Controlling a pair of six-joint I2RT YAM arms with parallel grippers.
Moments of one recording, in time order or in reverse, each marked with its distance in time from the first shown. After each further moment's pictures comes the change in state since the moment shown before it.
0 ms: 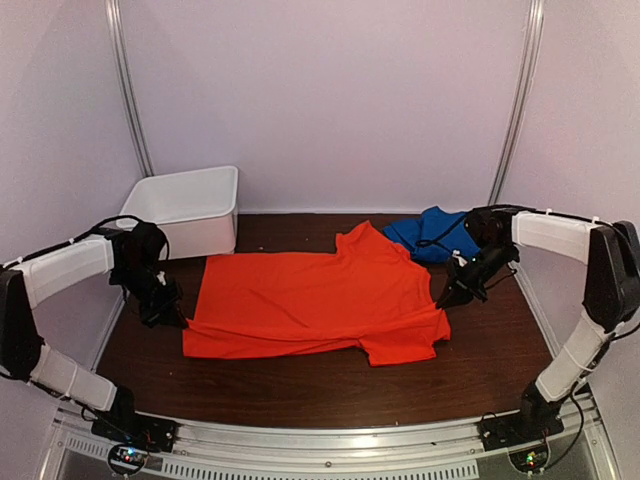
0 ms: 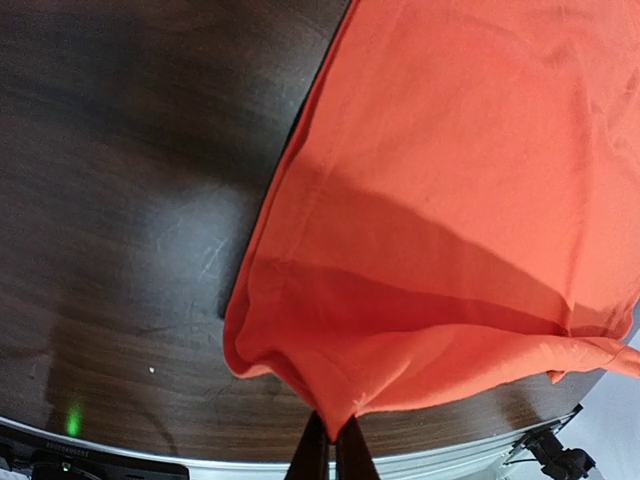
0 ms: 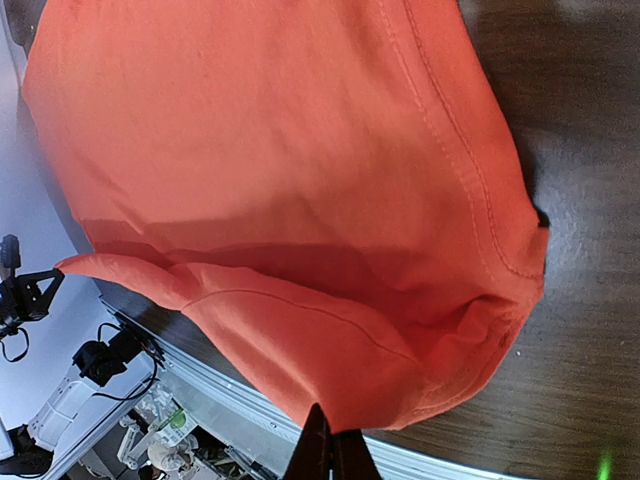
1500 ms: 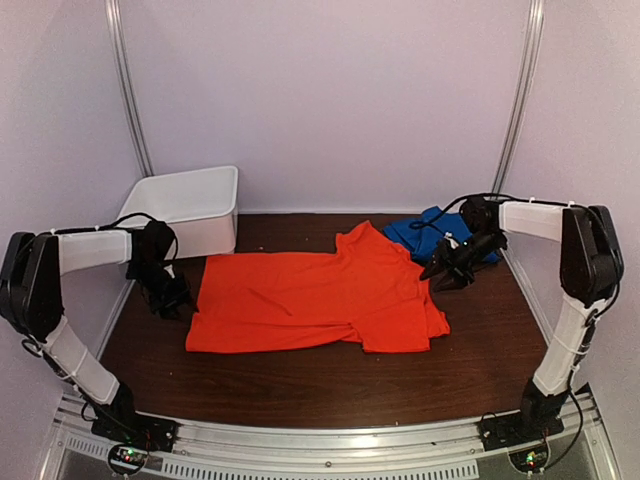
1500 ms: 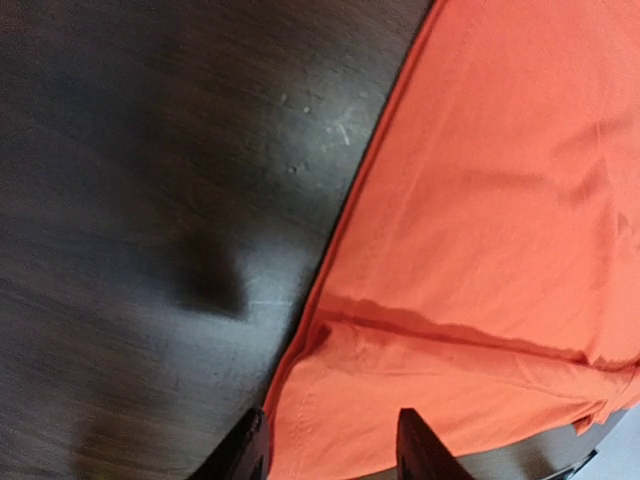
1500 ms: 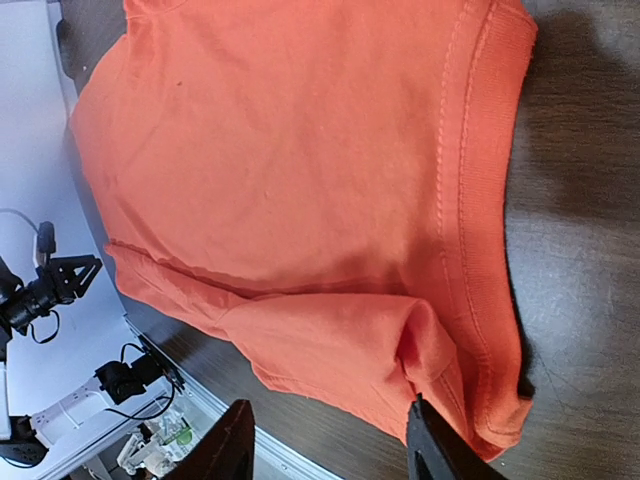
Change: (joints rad) left arm 0.050 0.256 0.058 0.214 -0.075 0.084; right arm -0.061 0.246 0.205 0.109 -0.071 -0.077
